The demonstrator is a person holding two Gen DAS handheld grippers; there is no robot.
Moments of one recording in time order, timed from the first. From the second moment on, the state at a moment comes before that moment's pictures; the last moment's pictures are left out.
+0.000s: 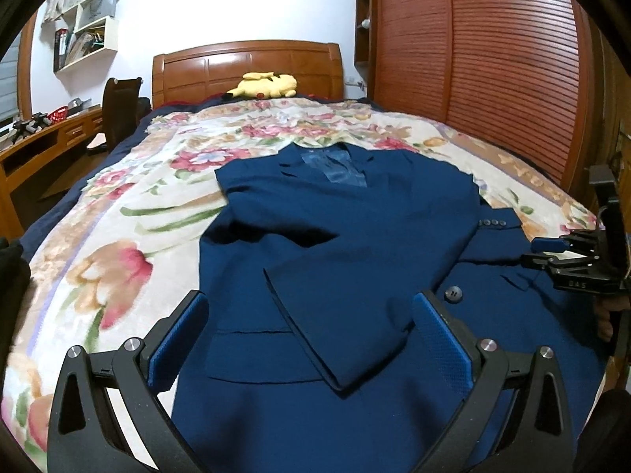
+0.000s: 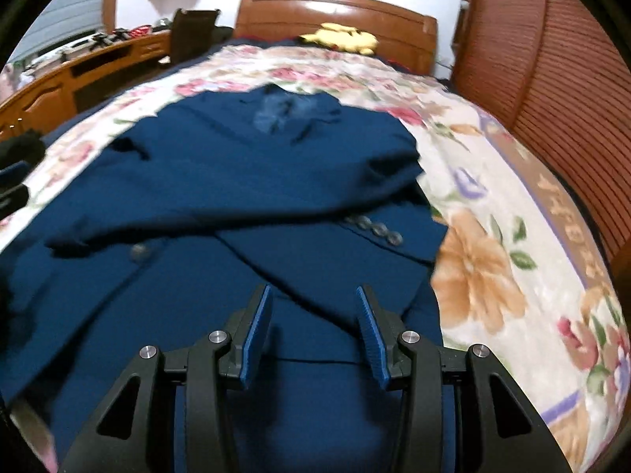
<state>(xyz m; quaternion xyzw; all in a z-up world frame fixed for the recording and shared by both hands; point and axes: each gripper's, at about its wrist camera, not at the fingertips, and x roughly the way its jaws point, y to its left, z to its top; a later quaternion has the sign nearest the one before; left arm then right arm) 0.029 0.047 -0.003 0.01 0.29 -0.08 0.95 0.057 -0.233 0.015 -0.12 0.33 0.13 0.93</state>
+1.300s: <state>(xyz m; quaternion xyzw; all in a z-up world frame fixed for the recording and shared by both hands) 0.085 0.030 0.001 0.01 0.40 -0.14 0.91 0.040 -0.268 -0.003 -0.05 0.33 0.19 0.92</state>
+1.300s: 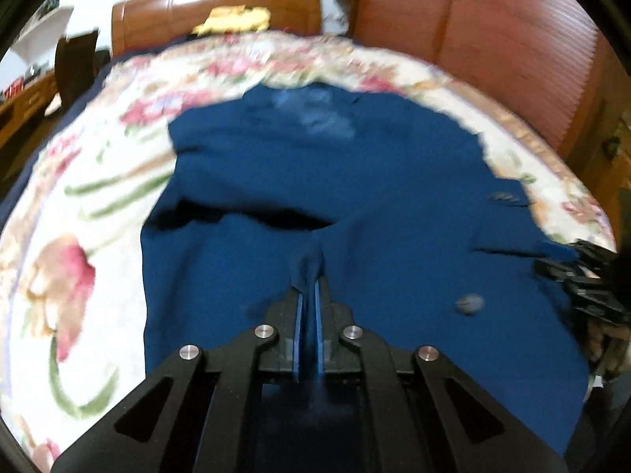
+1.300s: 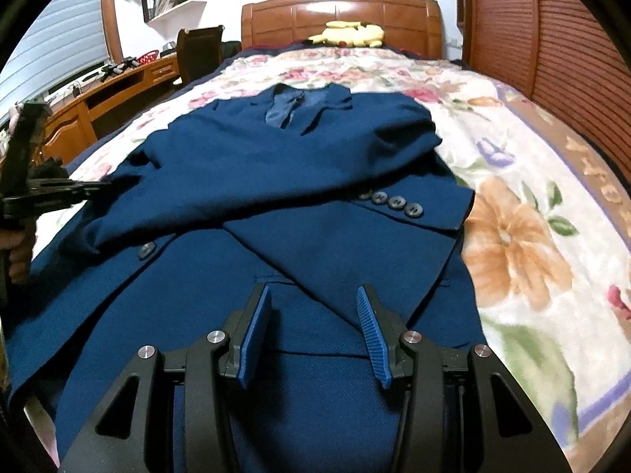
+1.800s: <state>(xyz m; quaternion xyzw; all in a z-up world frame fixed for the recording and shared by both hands) -0.047 -0.041 0.033 0.06 0.34 -0.21 0.92 -0.036 -0.288 0.033 -0.06 0.29 0.16 0.94</state>
